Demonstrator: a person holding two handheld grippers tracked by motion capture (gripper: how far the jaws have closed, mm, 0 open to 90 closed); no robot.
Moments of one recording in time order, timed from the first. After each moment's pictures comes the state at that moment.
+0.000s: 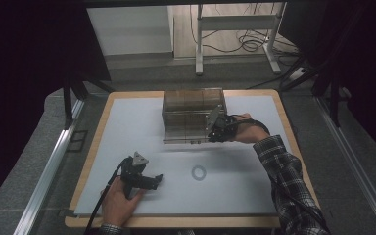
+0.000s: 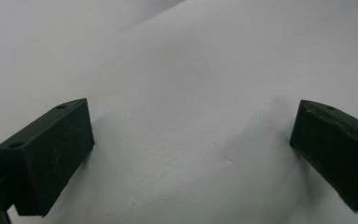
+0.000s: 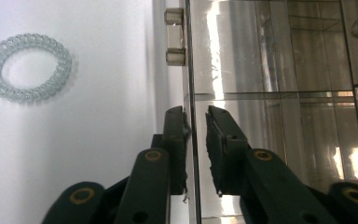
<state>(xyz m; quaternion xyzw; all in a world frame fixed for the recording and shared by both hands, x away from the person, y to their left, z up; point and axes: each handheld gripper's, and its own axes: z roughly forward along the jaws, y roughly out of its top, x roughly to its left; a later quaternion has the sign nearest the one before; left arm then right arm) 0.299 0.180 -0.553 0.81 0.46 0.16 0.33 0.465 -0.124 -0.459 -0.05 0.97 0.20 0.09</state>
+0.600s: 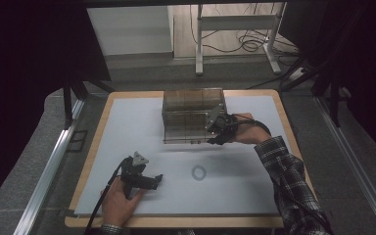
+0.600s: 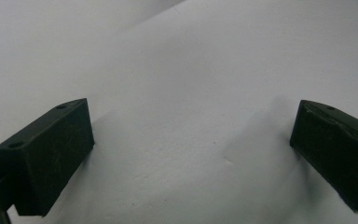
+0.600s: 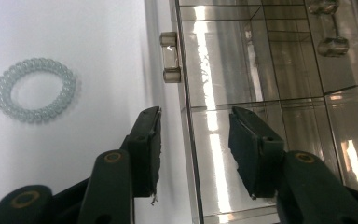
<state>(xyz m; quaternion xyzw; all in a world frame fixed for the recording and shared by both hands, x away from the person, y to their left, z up) 0.299 0.180 -0.553 0.81 0.46 0.16 0.33 0.454 -0.122 -0.446 -0.03 0.97 0.22 0.12</state>
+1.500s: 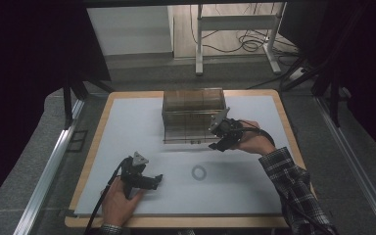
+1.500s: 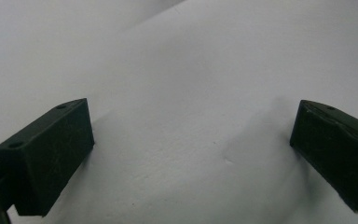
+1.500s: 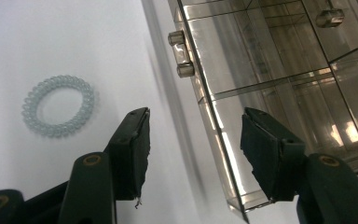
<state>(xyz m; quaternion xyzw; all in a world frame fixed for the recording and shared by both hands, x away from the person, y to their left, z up) 0.299 0.180 -0.553 0.81 0.46 0.16 0.33 0.431 -0.134 -0.446 0.05 0.96 0.24 0.12</state>
